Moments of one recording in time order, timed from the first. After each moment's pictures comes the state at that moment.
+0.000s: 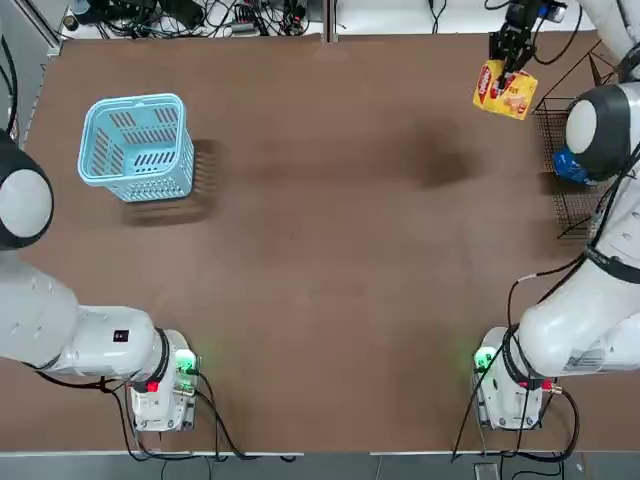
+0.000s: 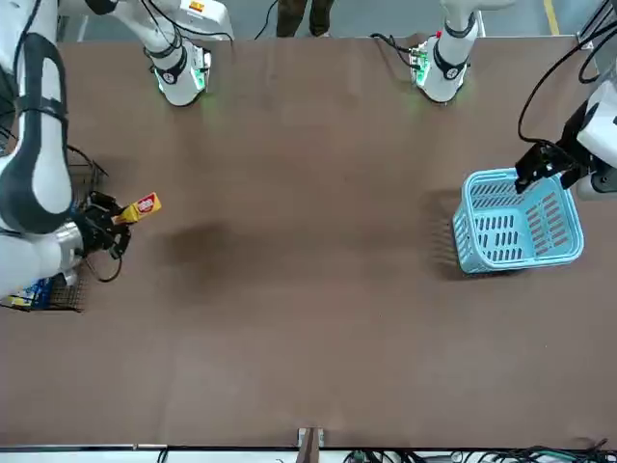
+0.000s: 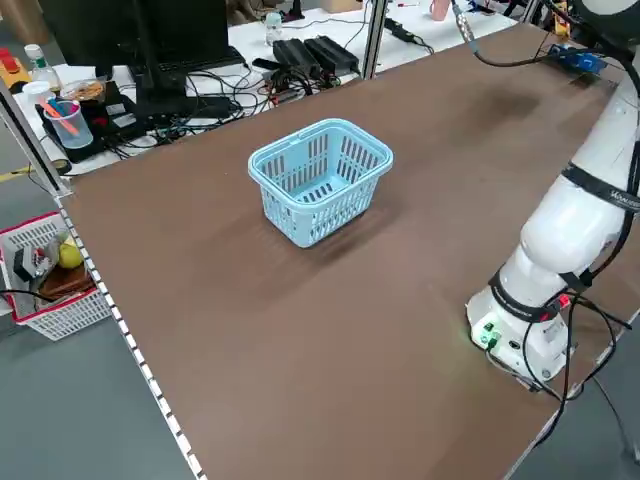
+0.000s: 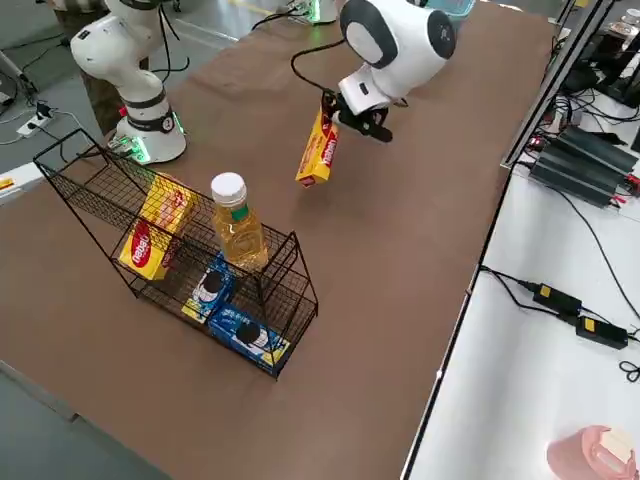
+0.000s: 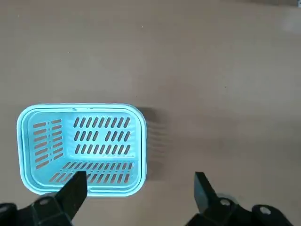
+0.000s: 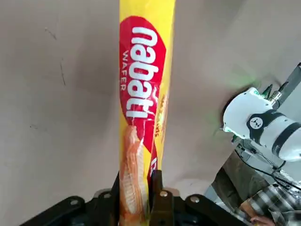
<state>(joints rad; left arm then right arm) -0.01 0.06 -0.11 -1.46 0.02 1.59 -0.18 -0.02 0.56 -0.03 -1.20 0.22 1.15 1.12</state>
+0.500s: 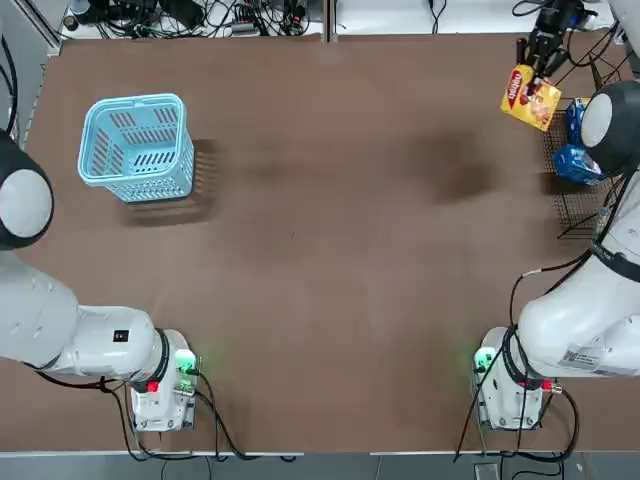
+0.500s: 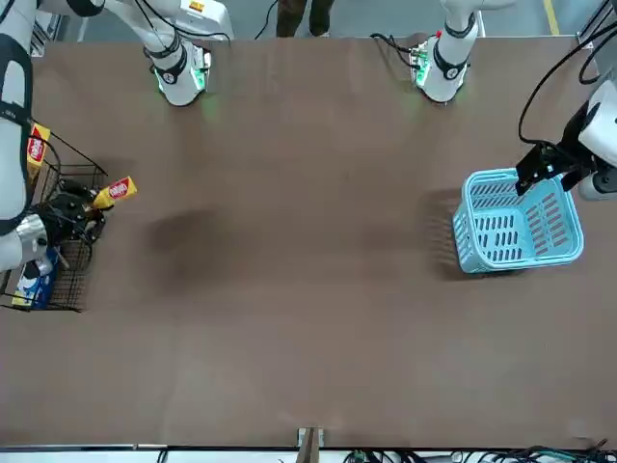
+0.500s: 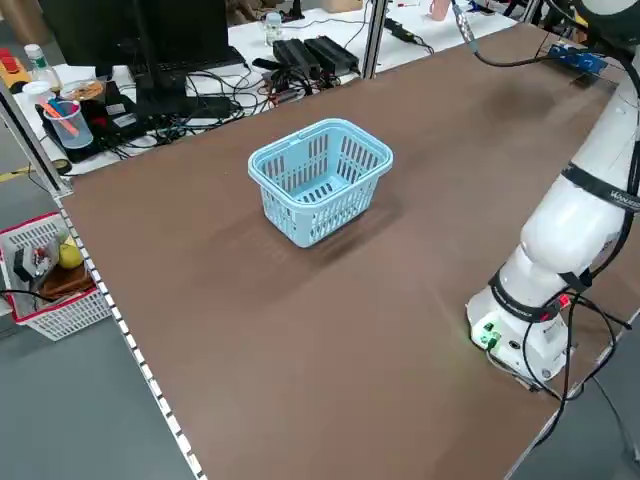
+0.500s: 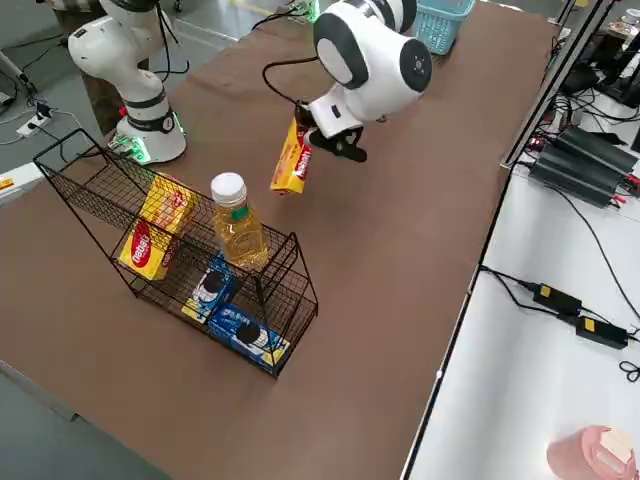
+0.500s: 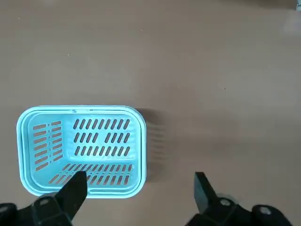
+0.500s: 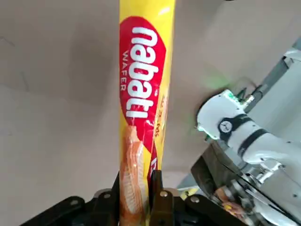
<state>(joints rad) -0.01 0.06 -0.11 -1.46 0.02 1.60 -0.18 -0.13 0.56 -0.04 -1.20 0.19 1.01 0.97</state>
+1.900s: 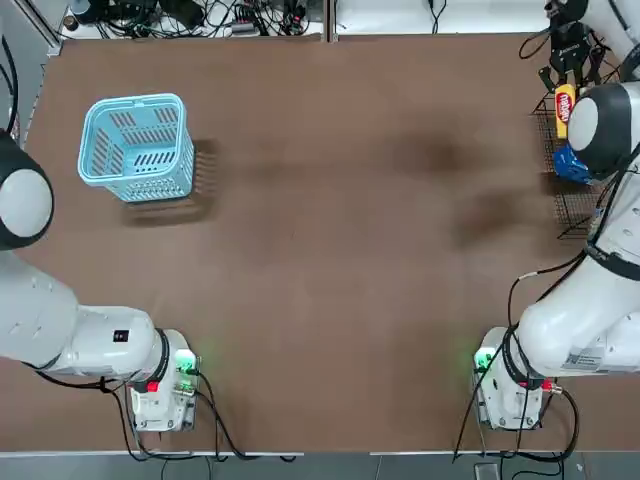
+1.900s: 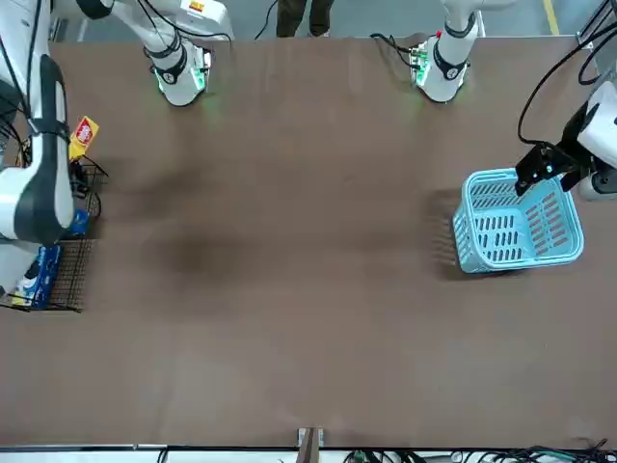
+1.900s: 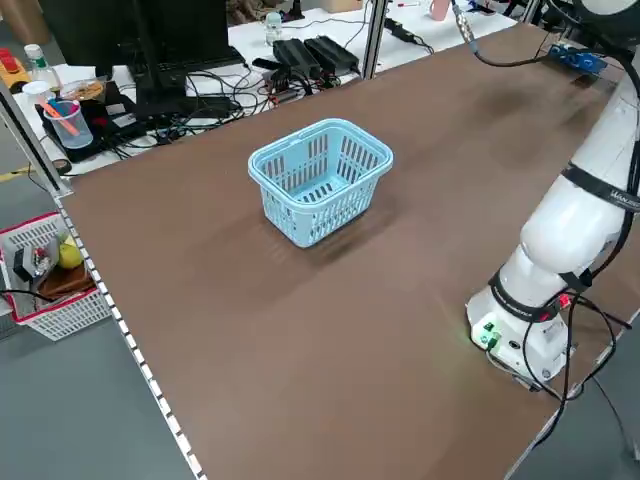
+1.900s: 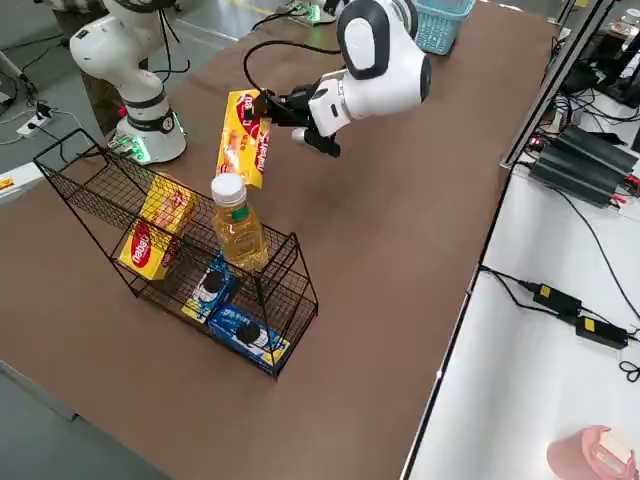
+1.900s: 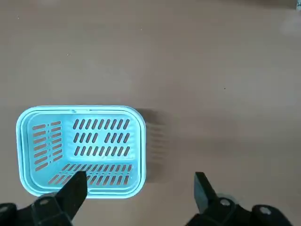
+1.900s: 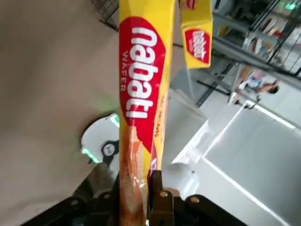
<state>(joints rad) -0.01 0.07 -0.11 -1.46 0.02 1.60 -0.18 -0.03 0.60 -0.02 -1.18 -0.33 0.73 0.54</state>
